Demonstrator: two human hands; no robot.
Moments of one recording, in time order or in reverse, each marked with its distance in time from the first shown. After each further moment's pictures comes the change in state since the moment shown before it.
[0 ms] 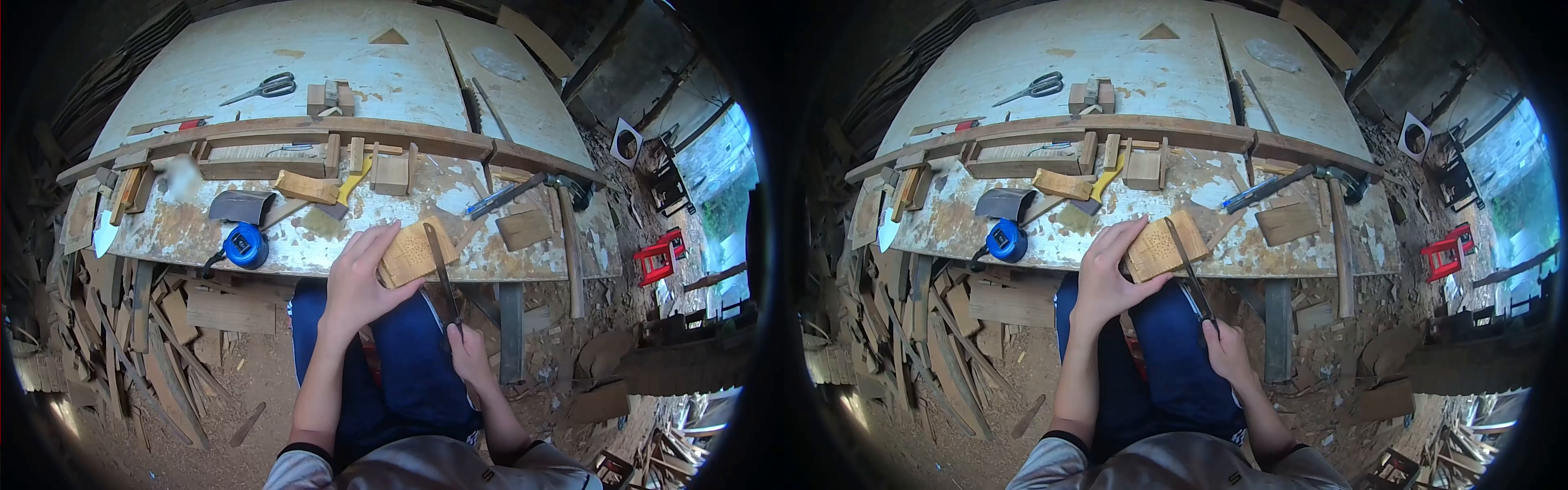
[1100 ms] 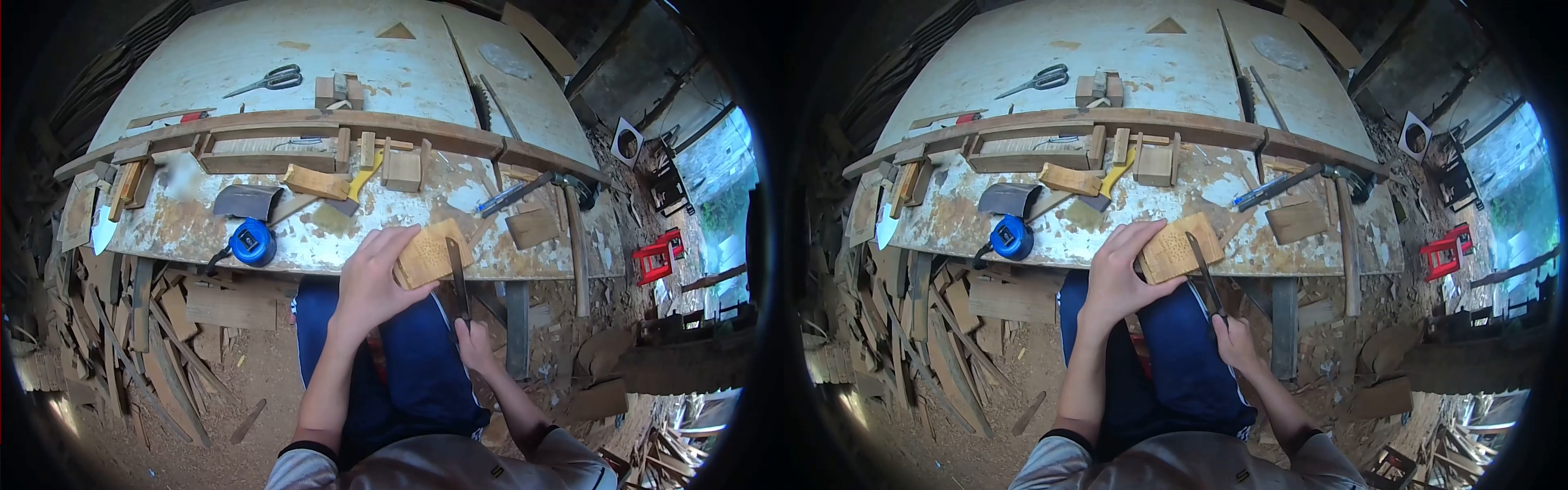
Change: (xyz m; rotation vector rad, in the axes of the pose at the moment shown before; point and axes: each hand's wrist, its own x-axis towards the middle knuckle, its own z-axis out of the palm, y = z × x) left_hand 0.002 0.001 -0.005 -0.035 -0.035 -0.004; right_hand 0.021 0.025 0.004 -0.048 -0.060 -0.109
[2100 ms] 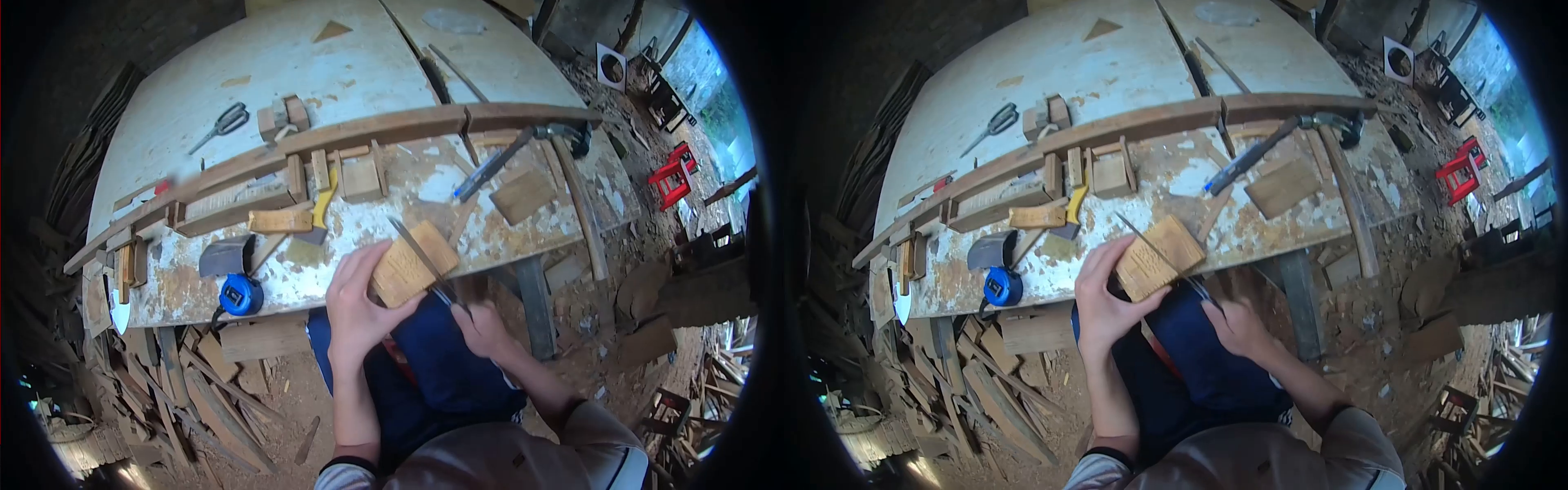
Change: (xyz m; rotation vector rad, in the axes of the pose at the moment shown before) left_hand -0.002 0.008 0.007 -0.014 -0.068 -0.099; right_hand 0.001 -0.025 -0.001 -0.012 -0.024 0.064
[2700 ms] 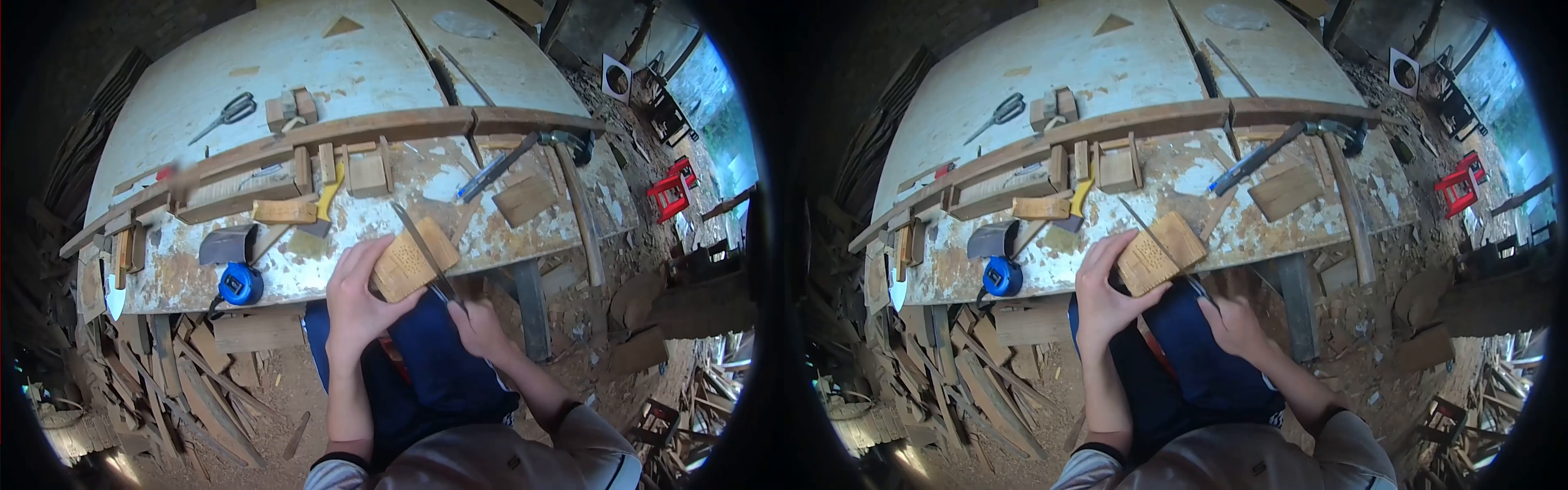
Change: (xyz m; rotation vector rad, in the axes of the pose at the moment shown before) left_hand 0.005 0.001 -0.004 0.010 0.020 0.012; right_hand 0.014 -0.016 -0.004 -0.168 0.001 -0.025
